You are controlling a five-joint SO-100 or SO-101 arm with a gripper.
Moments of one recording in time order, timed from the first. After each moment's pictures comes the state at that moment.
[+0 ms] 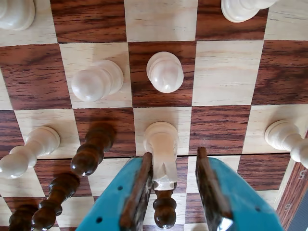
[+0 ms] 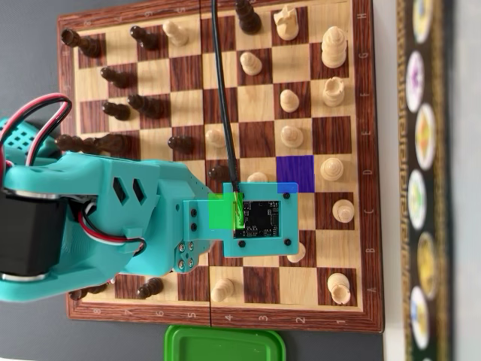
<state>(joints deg) 9.9 94.7 106.5 62.2 81.3</state>
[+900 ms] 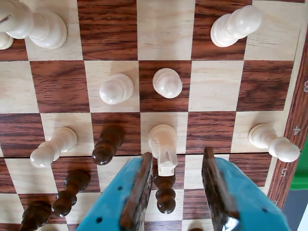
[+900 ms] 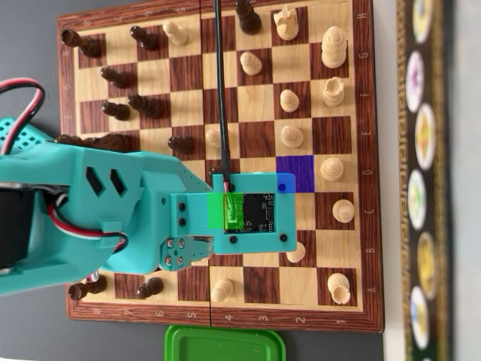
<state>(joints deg) 9.1 100.0 106.5 62.2 81.3</state>
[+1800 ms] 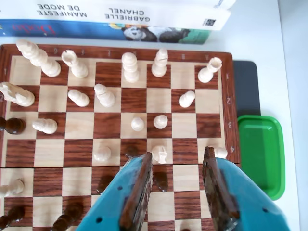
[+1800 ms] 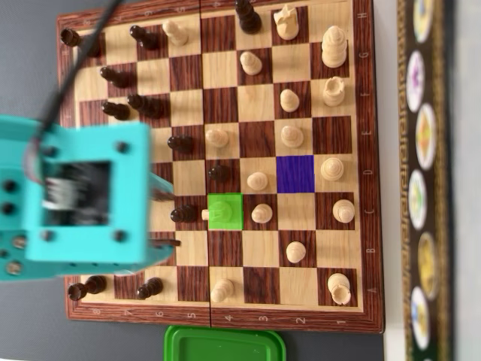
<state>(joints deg) 5.9 129.8 109.0 63.0 83.0</state>
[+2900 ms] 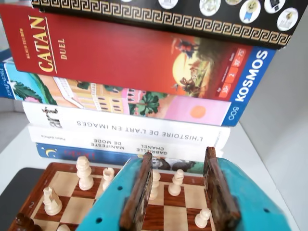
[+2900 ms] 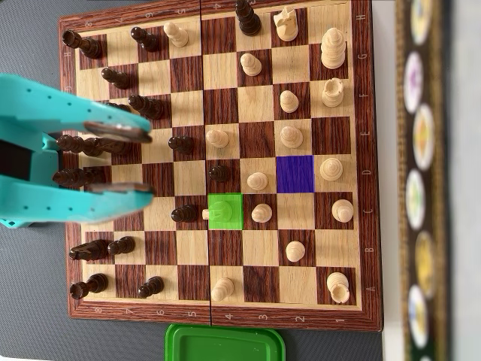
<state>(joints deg) -1.1 171.9 158.2 9.8 84.0</state>
